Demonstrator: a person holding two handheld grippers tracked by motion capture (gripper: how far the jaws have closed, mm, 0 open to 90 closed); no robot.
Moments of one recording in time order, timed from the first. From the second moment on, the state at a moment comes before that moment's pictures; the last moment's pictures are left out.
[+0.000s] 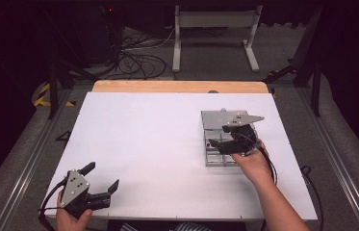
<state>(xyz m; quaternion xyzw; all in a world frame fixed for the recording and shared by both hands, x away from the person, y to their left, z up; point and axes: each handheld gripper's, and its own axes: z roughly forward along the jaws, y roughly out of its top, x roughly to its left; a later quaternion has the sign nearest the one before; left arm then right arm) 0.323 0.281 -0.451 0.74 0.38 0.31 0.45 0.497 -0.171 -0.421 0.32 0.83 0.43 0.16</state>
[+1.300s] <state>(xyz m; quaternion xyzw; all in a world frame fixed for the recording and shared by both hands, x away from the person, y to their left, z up) 0.322 0.278 -0.452 0.75 0.38 0.31 0.45 0.401 -0.239 -0.455 0.29 0.80 0.50 0.16</state>
